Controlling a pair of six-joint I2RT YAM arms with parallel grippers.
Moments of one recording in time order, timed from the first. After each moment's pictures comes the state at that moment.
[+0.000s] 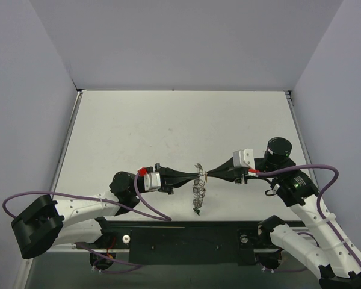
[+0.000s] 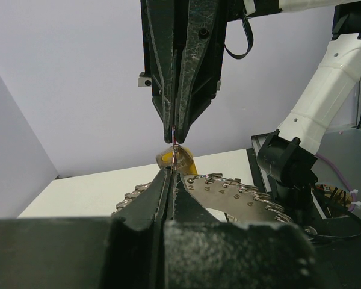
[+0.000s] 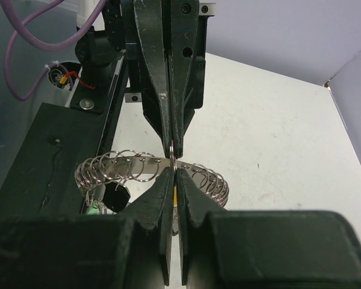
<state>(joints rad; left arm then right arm) -0.97 1.14 0.41 1.23 0.53 -0.02 0.49 0.75 0.85 -0.31 -1.08 -0.52</state>
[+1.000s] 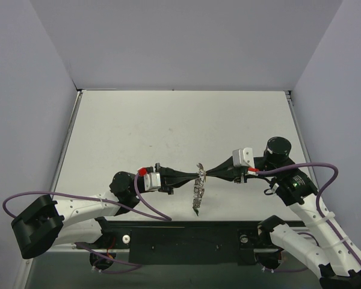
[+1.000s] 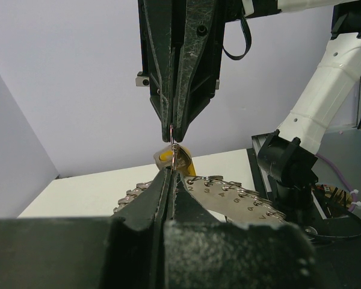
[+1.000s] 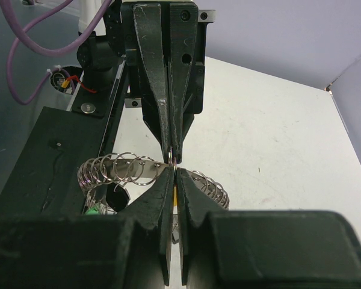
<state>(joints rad) -0.97 1.14 0.41 1.23 0.52 -0.02 0.49 0.76 0.85 -0.28 -1.09 -0.49</state>
